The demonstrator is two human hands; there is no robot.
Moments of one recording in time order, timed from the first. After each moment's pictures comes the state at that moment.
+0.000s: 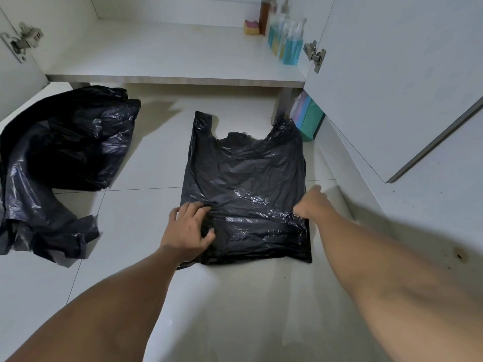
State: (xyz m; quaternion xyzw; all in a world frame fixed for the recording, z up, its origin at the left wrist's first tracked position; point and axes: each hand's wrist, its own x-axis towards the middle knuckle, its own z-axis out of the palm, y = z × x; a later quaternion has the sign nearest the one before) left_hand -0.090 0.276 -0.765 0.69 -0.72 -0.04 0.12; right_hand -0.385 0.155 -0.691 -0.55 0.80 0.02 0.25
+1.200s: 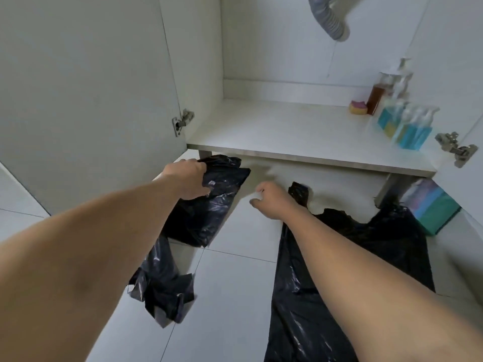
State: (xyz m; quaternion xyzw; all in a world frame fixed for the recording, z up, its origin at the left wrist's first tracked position) left_hand 0.173 0.177 -0.531 0.82 -0.56 0.01 -0.08; right_hand -0.038 0.082 -0.594 -0.83 0.45 -0.09 0.32
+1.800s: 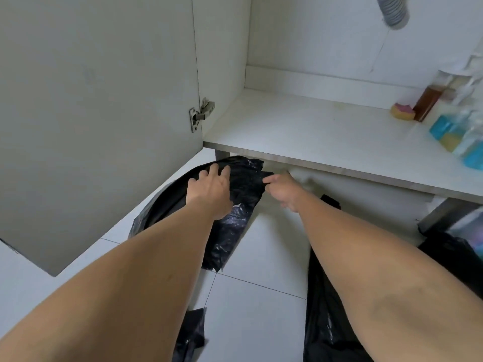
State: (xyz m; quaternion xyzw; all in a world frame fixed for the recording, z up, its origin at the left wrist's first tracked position) left_hand 0.216 0.119 -0.612 0.85 -0.53 -0.01 0.01; right_hand 0.080 -0.011 -0.621 -0.73 0.52 -0.10 0.44
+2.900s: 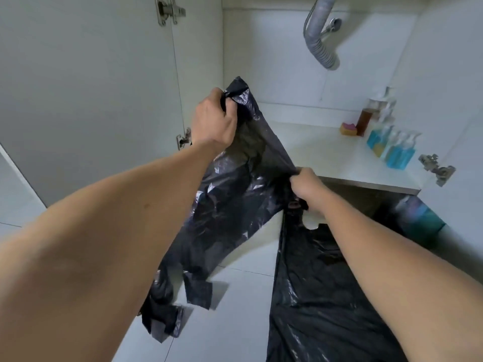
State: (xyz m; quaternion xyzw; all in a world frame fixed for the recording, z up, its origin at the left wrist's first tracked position) left_hand 0.126 0.135 -0.421 0.70 -0.47 0.12 0.52; right_hand -0.069 0.059 -0.515 -0.69 0.52 -0.24 0.43
